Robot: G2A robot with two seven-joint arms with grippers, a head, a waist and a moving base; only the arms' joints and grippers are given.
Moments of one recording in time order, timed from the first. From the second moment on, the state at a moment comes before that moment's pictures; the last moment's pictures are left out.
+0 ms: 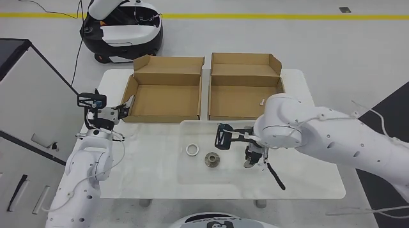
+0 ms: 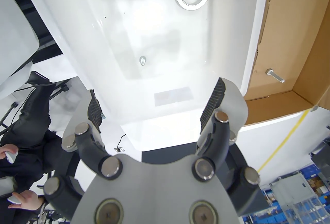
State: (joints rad) left arm 1.73 -1.15 -1.60 -1.80 1.33 0.00 0.00; right arm -0.52 -0.80 0.30 -2.03 -0.43 -0.13 1.54
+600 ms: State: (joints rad) left arm 1.73 -1.15 -1.60 -1.80 1.33 0.00 0.00; right arm -0.56 -0.83 0.30 -1.97 -0.45 -0.14 1.52
